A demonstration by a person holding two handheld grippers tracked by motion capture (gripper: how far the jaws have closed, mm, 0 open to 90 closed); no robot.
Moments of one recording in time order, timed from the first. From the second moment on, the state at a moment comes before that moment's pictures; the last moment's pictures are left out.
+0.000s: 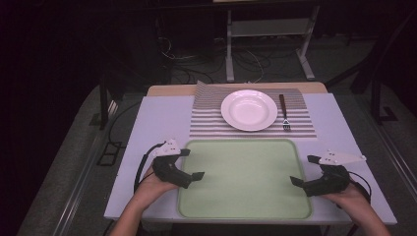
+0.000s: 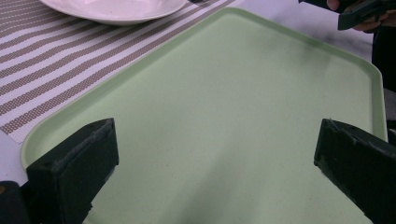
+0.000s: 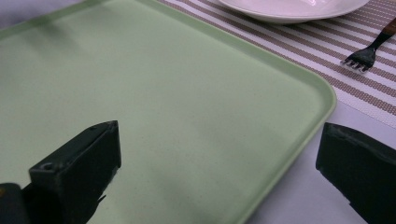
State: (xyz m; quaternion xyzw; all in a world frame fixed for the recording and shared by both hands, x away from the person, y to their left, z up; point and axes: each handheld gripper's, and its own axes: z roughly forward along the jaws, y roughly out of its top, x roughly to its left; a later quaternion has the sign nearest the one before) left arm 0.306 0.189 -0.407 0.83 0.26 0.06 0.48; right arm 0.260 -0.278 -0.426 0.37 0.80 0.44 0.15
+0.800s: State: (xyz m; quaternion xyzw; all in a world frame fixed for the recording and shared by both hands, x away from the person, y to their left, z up) left arm 0.309 0.189 -0.408 0.83 0.26 0.05 0.49; right arm 0.275 -0.286 -0.416 0.40 0.79 0.44 0.17
